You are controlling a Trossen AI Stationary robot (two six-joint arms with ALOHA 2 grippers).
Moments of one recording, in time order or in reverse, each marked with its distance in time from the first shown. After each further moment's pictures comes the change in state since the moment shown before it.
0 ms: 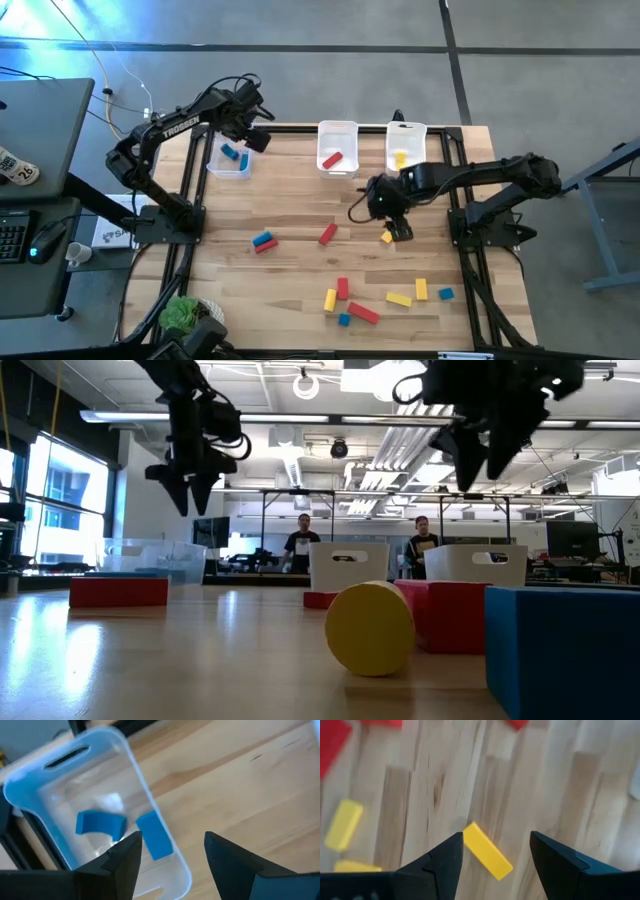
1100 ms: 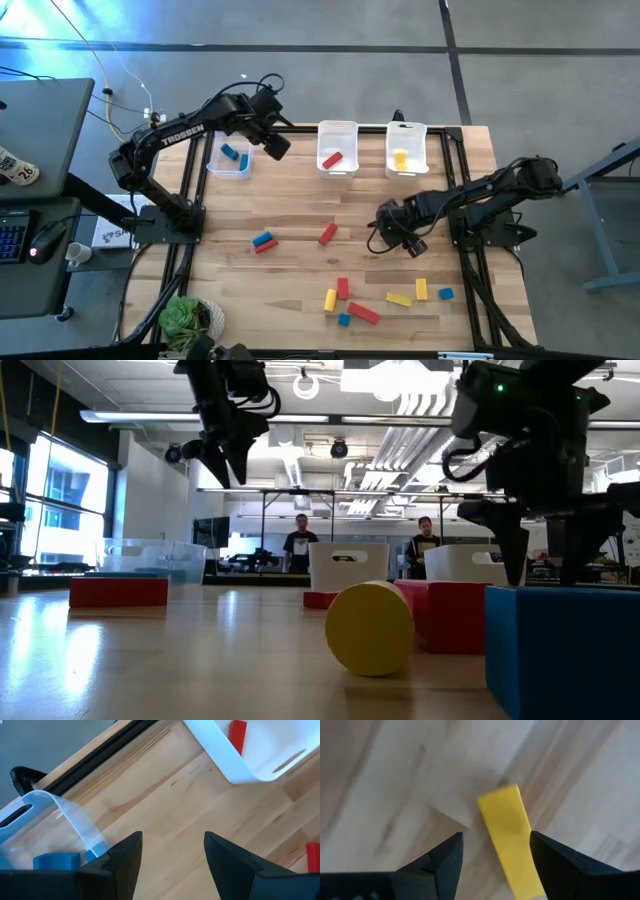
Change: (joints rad) left arm -0.228 -0.002 0.132 0.039 -0.002 -0.033; right arm 0.104 0.000 -0.438 0.365 0.087 -0.234
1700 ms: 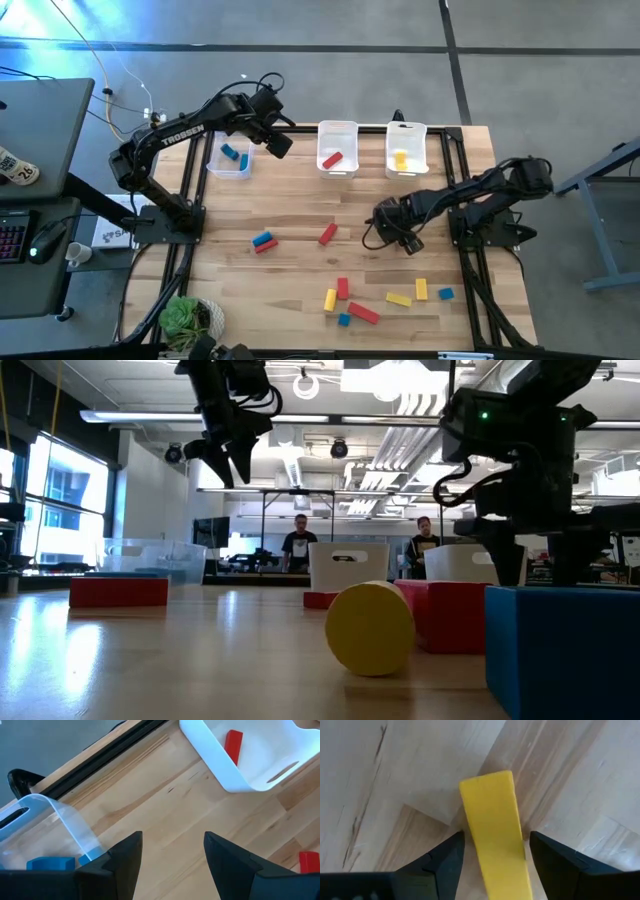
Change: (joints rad) left arm -0.004 0.000 0.000 0.027 -0.001 -0.028; right arm -0.049 0.098 -0.004 0.043 -0.003 -0.004
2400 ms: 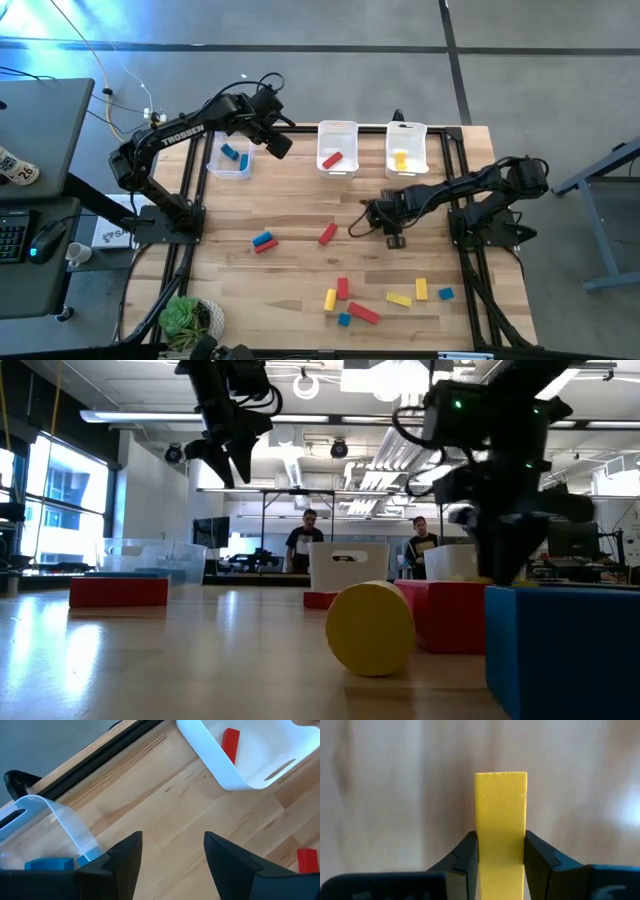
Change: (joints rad) left arm -0.003 0.000 0.000 0.000 0.014 0.018; right arm -0.031 0.014 0.116 -0.038 0.091 0.416
